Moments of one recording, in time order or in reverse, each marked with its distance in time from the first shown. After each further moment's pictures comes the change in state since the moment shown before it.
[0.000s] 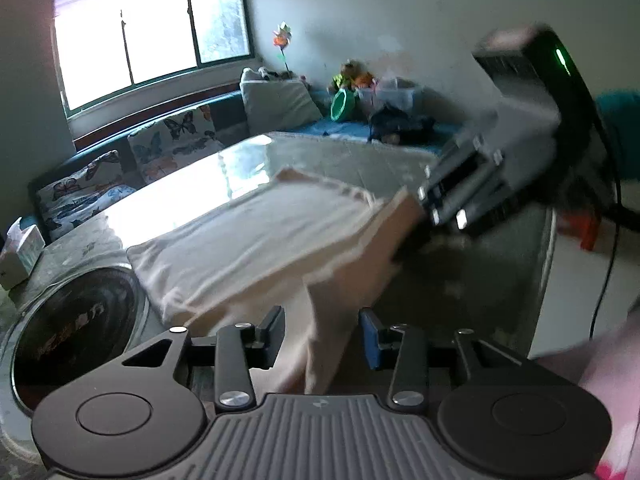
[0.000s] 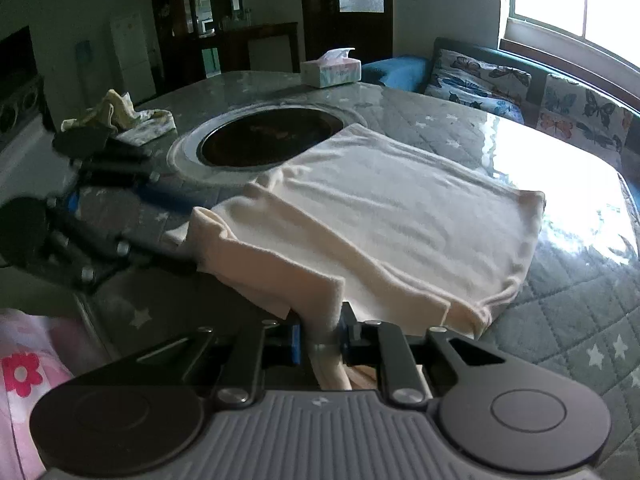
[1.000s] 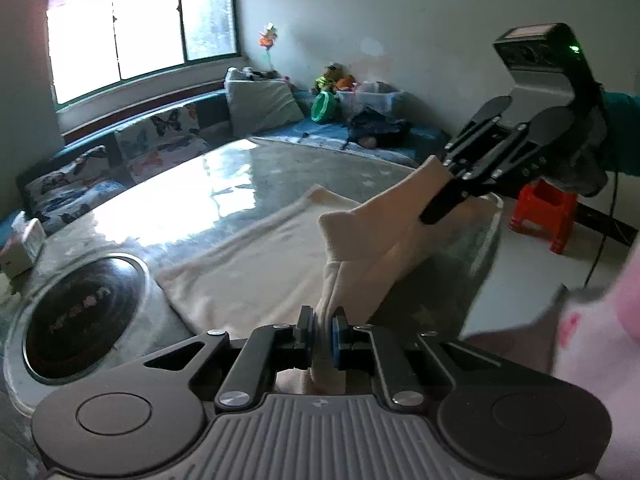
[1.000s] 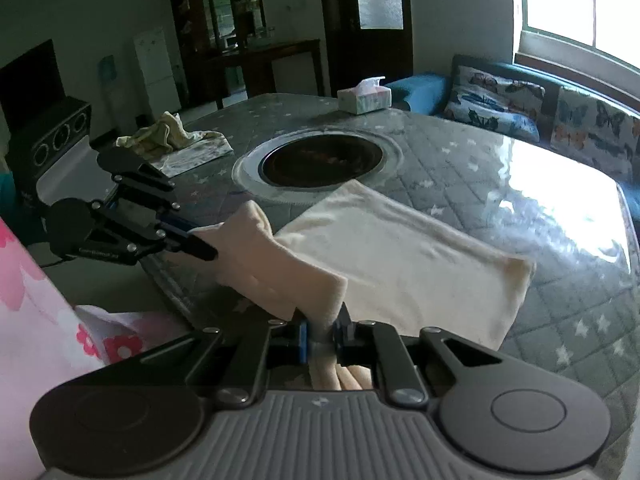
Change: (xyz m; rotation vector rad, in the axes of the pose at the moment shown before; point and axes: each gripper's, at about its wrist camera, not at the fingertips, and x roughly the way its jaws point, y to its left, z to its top) left arm -0.069 -0.009 0.008 -0.042 -0.006 -0.064; right arm -0.088 0.039 -0.003 -0.010 -0.046 0.062
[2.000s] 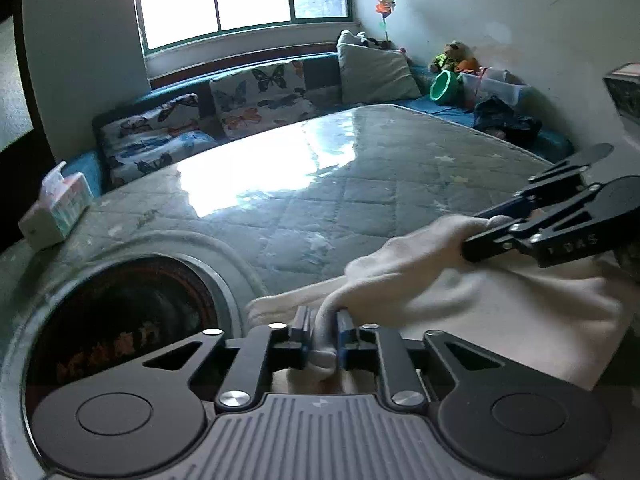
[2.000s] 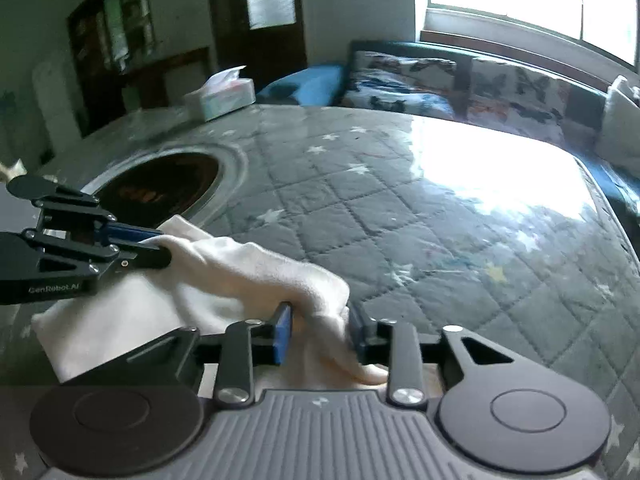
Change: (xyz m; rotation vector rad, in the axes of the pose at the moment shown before) left arm 0.166 0.120 0.042 -0.183 0.092 0.259; right arm 0.166 -0.133 0.046 0.189 -0.023 -0.247
